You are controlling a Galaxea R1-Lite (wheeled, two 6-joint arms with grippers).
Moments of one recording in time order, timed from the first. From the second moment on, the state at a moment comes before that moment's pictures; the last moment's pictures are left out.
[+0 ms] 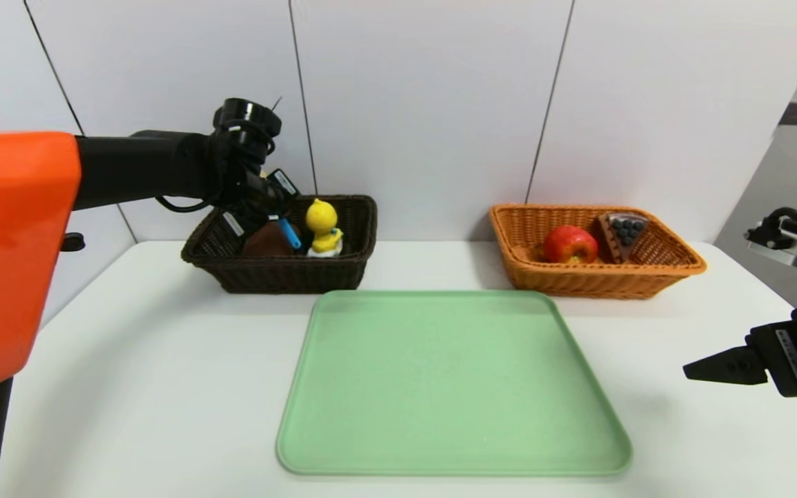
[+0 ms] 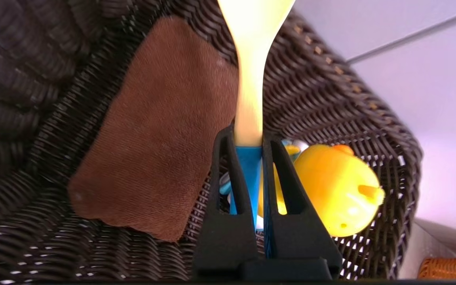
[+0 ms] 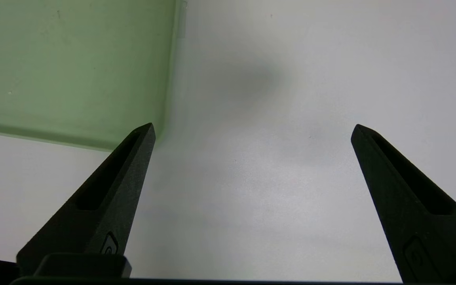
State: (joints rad) left arm -0.26 2.19 -1.96 0.36 0.24 -0.85; right arm 0.14 1.35 -1.07 0.69 0.01 -0.01
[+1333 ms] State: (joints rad) left arm -0.27 1.91 -1.92 0.45 0.33 -0.42; right arm 0.14 1.34 -1.05 0.56 0.01 -0.01
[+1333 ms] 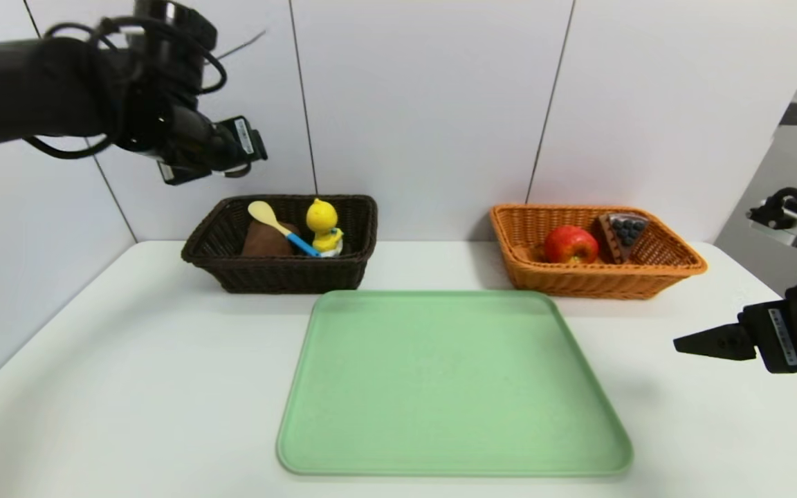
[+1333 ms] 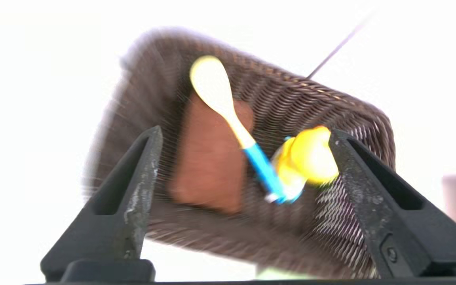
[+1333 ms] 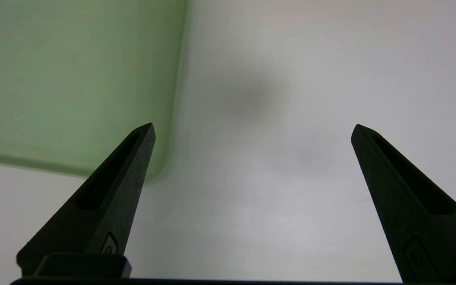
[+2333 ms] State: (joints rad) left arm -0.21 0.84 -0.87 0.40 0.34 -0.08; right arm 0.04 0.83 -0.63 0.15 0.00 -0.04
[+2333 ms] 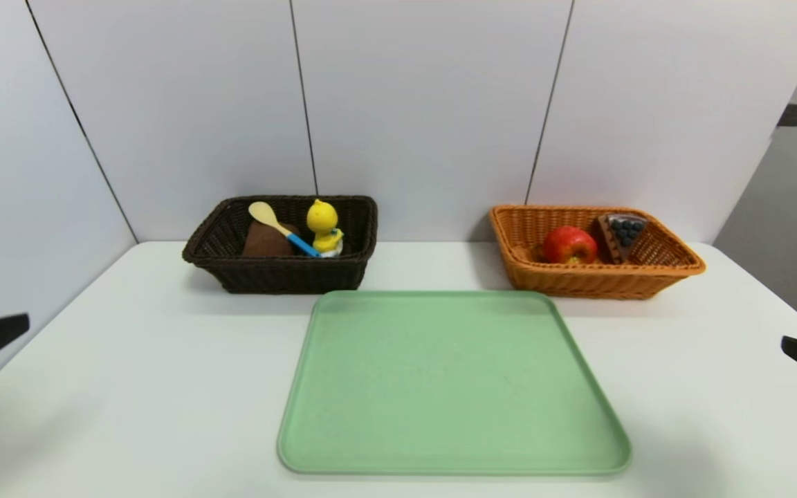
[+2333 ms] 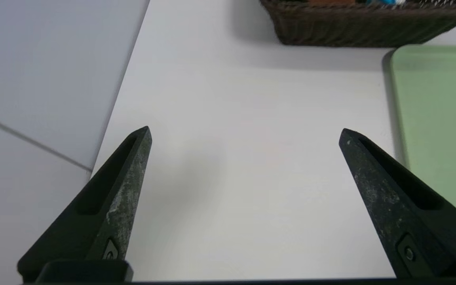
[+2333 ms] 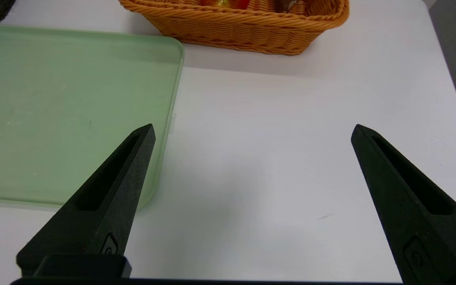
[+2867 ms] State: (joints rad) left arm -0.16 0.32 -0.45 0.29 0.49 -0.14; right arm -0.01 0.23 -0.35 0.19 -0.03 -0.09
